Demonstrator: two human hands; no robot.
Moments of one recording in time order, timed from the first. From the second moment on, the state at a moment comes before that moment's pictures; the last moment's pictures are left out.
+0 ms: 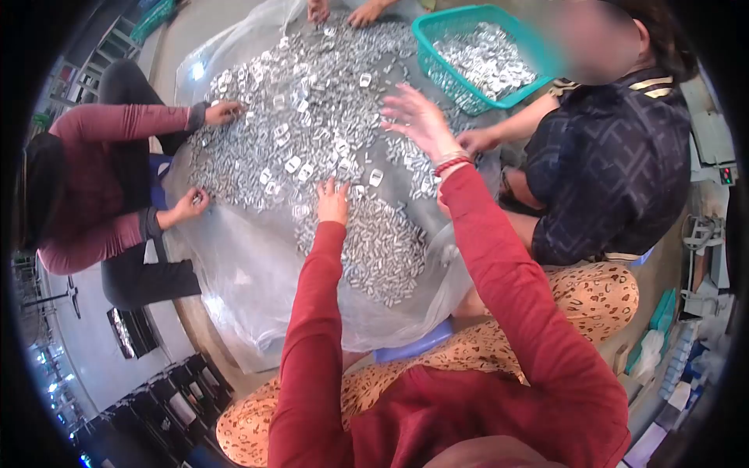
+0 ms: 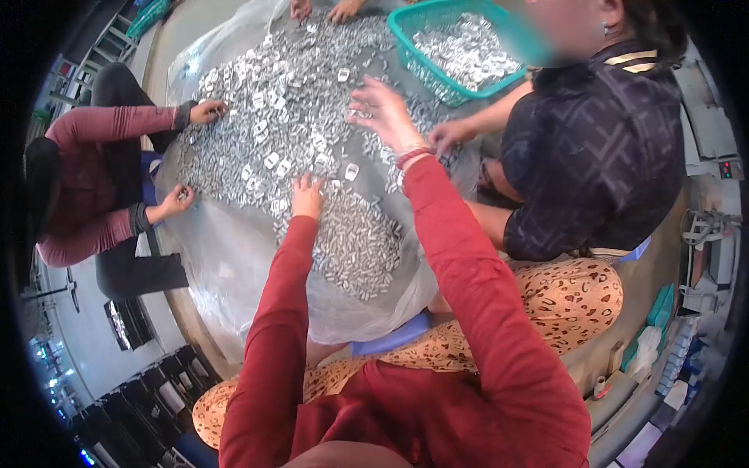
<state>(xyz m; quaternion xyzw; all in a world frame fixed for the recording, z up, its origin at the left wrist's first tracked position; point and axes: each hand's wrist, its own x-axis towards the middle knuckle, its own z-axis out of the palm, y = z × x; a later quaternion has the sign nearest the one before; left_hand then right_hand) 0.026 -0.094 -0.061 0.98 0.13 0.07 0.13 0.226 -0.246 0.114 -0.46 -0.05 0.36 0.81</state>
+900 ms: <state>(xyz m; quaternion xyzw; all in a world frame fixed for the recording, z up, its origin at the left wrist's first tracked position) -0.076 -0.060 0.044 0.62 0.32 -0.11 0.71 0.078 -0.273 0.058 -0.55 -0.14 0.61 0.55</state>
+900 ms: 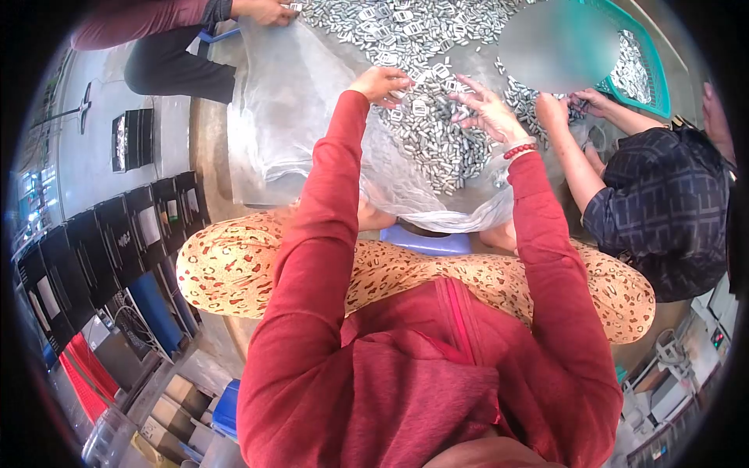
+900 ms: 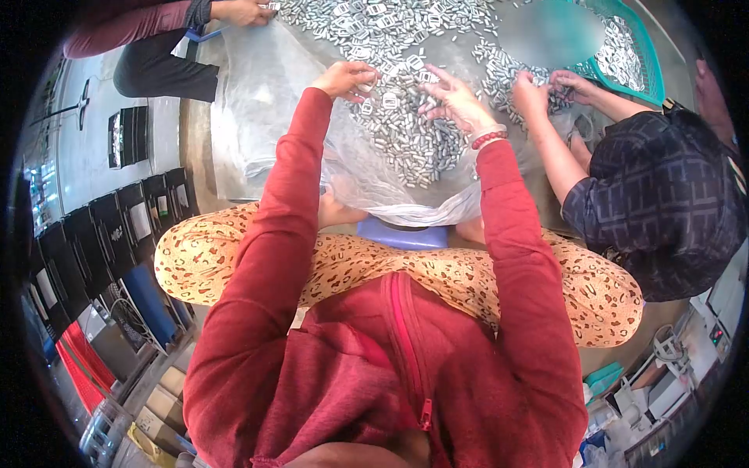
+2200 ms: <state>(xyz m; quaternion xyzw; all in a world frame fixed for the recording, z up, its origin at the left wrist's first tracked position) -0.009 -0.092 0.004 0.63 0.39 -0.06 0.67 0.140 -0.265 0.001 -0.70 -0.13 0.46 0.53</state>
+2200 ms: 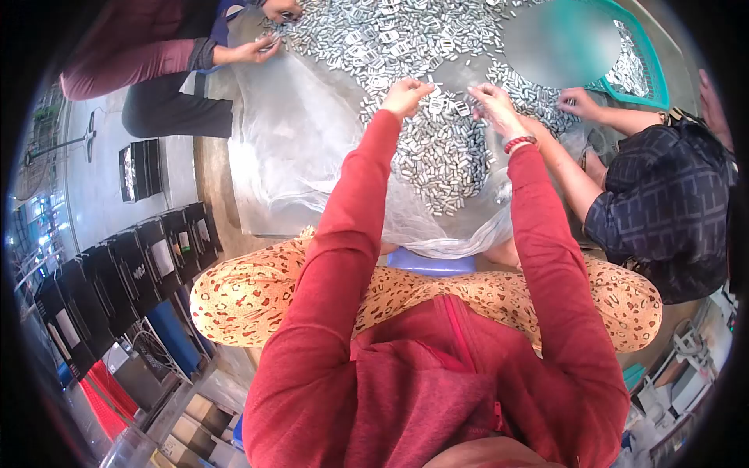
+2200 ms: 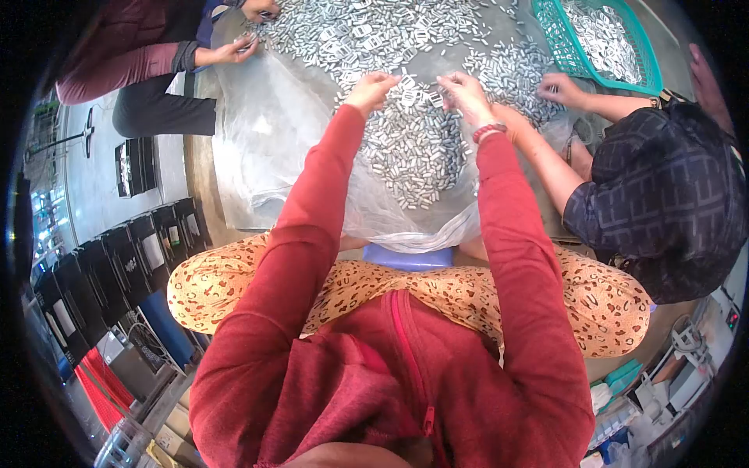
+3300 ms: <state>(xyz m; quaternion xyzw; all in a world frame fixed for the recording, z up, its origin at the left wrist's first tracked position) -0.045 -0.046 0.038 0.35 0.19 0.07 0.91 0.114 -0.234 -0.043 -0.87 -0.36 0.25 0.24</state>
